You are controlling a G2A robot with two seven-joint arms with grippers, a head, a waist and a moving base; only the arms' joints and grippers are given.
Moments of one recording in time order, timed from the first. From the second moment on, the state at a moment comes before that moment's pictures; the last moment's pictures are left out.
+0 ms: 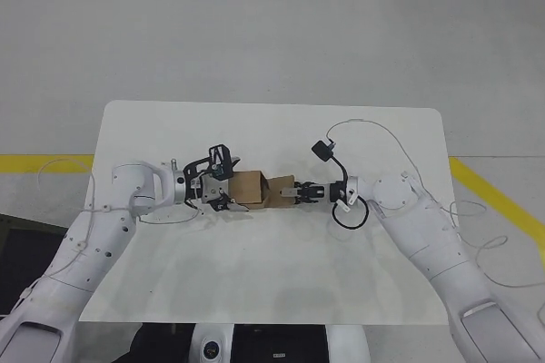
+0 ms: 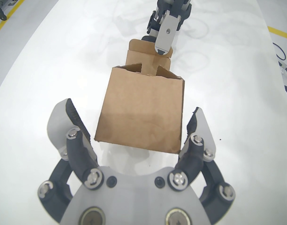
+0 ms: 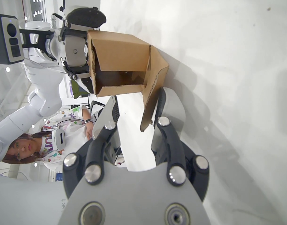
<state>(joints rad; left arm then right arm) 0.86 -0.96 -1.01 -1.37 1.16 -0.98 -0.20 -0.73 -1.24 0.88 -1.02 0.10 -0.40 1.00</state>
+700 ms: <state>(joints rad) 0.85 -0.97 -1.01 -1.38 1.18 -1.01 -0.20 -0.71 -1.27 0.85 -1.01 0.25 -0.49 1.04</state>
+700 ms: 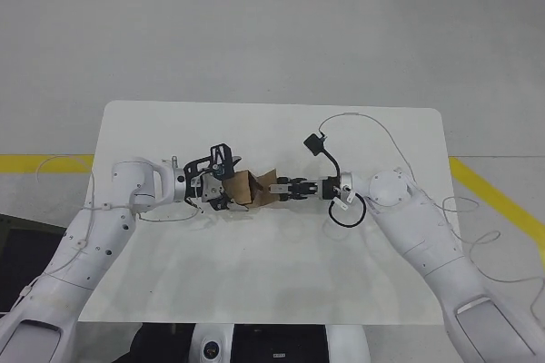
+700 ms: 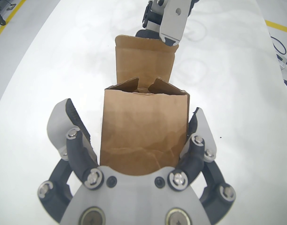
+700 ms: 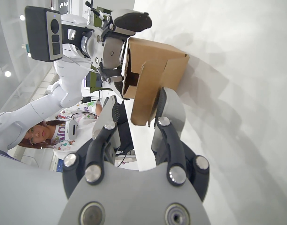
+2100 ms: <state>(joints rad) 1.05 -0.85 -1.22 -1.49 1.05 -1.01 -0.26 -0.61 -1.33 0.79 -0.85 0.20 -0.51 1.03</state>
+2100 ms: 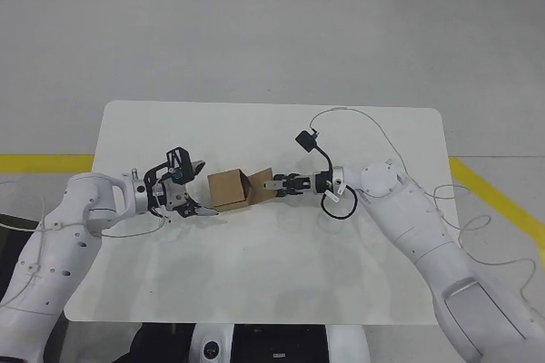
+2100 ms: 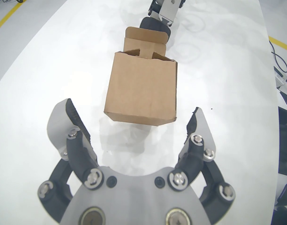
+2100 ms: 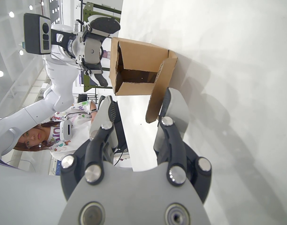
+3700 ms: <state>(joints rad) 0.90 -0.91 -1.03 -1.33 1.08 -0.99 -0.20 -0.58 -1.35 0.79 -0.79 0.10 -0.45 1.02</state>
